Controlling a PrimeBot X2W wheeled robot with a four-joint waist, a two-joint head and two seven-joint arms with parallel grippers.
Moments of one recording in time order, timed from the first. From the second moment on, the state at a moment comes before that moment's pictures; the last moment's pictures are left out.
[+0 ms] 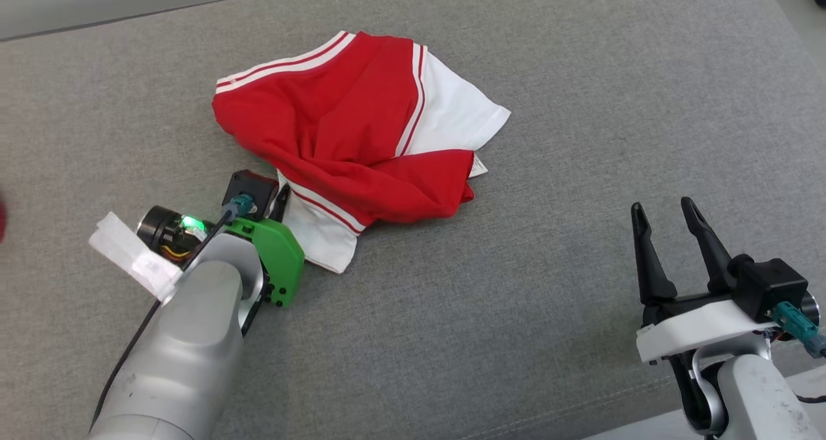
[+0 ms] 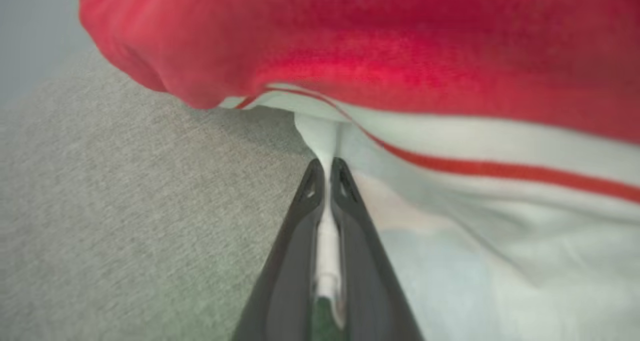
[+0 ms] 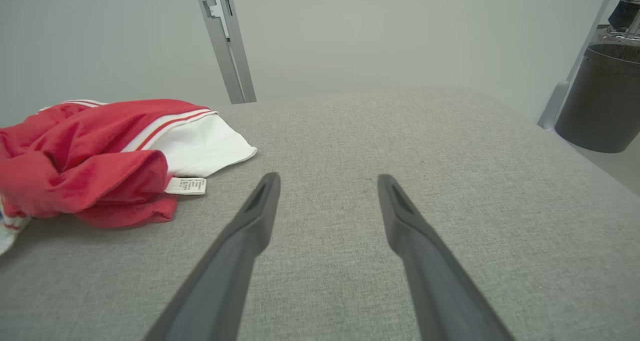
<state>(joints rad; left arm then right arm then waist) -0.80 0.09 -0.44 1.17 -0.13 -0.13 -0.17 -0.13 -0.15 0.05 0.16 0.23 0.13 -0.26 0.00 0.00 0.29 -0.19</state>
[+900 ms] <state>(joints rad) -0.09 0.16 -0.19 0.45 -0.35 0.14 -0.22 -0.02 -0.13 0.01 0.17 0.20 0.13 -0.26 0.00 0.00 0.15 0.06</state>
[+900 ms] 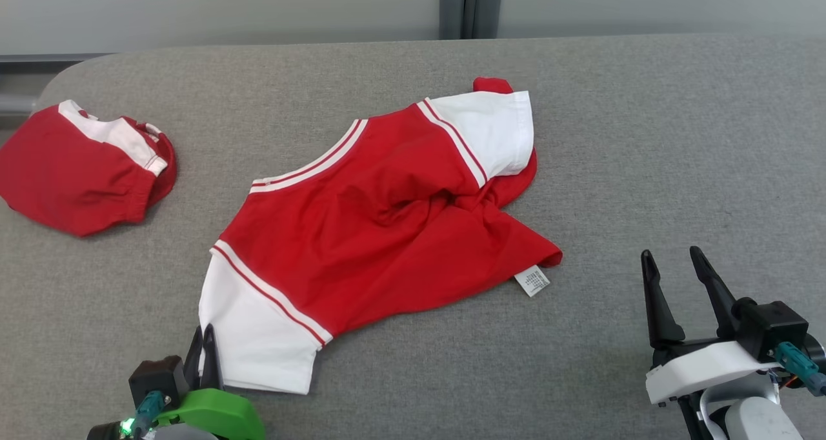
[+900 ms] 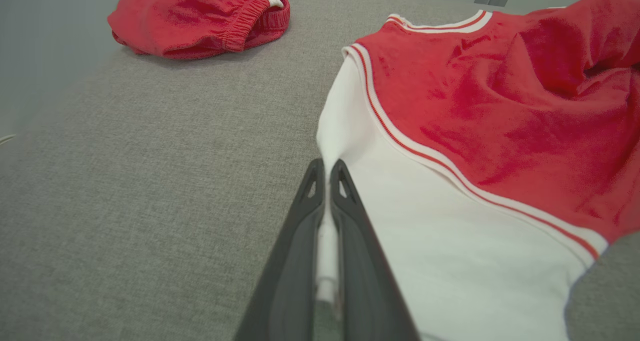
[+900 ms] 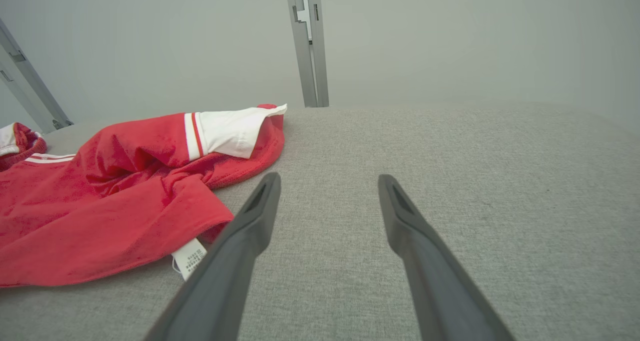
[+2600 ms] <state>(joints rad) -0.02 0.05 -0.02 0.02 -0.16 0.08 -0.26 -0.41 -0.19 0.52 0.75 0.35 0.13 -0.27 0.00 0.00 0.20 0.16</state>
